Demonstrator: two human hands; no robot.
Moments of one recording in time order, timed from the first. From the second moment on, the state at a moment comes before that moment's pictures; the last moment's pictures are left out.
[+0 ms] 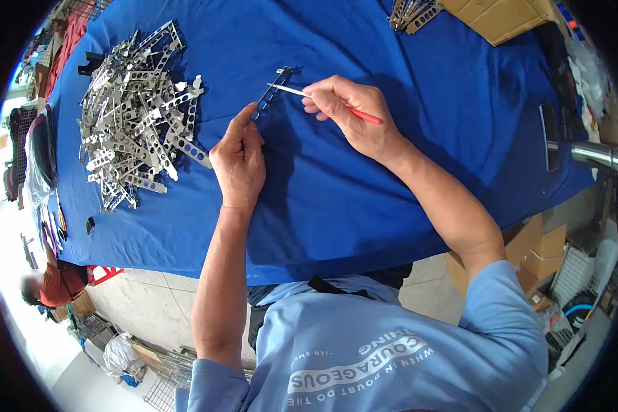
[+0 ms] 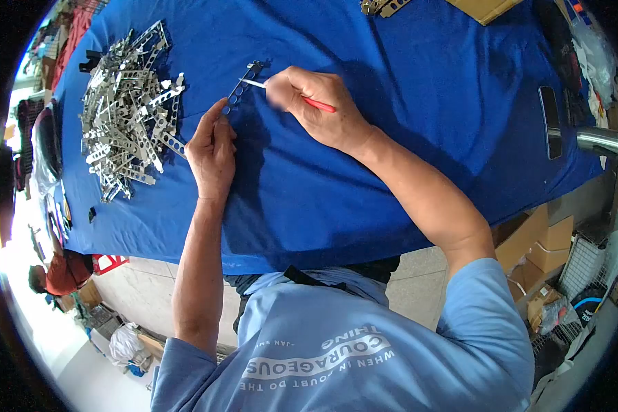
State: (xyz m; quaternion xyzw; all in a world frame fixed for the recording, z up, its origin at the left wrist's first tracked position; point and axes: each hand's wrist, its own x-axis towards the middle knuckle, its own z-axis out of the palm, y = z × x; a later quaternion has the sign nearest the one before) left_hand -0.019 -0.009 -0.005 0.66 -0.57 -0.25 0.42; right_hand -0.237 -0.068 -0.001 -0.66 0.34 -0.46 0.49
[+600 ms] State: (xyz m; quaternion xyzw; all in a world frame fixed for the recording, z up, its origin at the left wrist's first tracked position) left_hand -0.019 -0.009 -0.005 0.65 -0.58 -0.24 0.42; right_hand -0.235 -0.066 -0.006 -0.65 0.33 -0.49 0.48
